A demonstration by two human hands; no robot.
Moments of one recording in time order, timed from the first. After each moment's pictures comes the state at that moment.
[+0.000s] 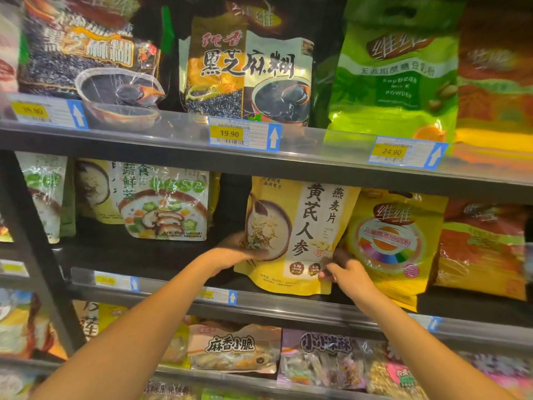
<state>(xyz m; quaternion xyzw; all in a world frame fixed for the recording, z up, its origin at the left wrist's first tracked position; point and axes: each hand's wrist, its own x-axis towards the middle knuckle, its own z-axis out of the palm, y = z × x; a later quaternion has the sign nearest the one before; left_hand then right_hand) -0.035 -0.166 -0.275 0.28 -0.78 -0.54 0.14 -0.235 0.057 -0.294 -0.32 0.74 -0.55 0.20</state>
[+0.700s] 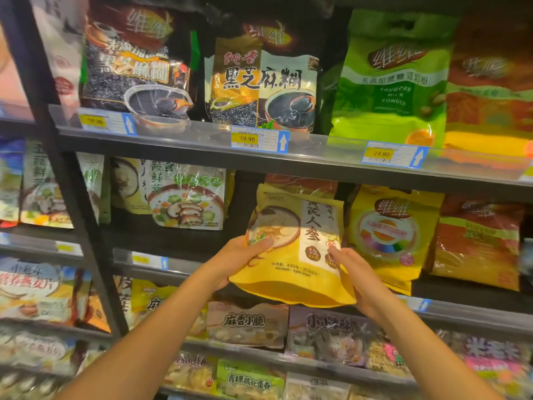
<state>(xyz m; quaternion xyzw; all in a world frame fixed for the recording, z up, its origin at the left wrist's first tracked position) 0.043 -0.078 -0.239 0.29 -0.66 -0.67 0.18 -0.153 0.118 -0.240 -0.26 0.69 -0.60 0.31</state>
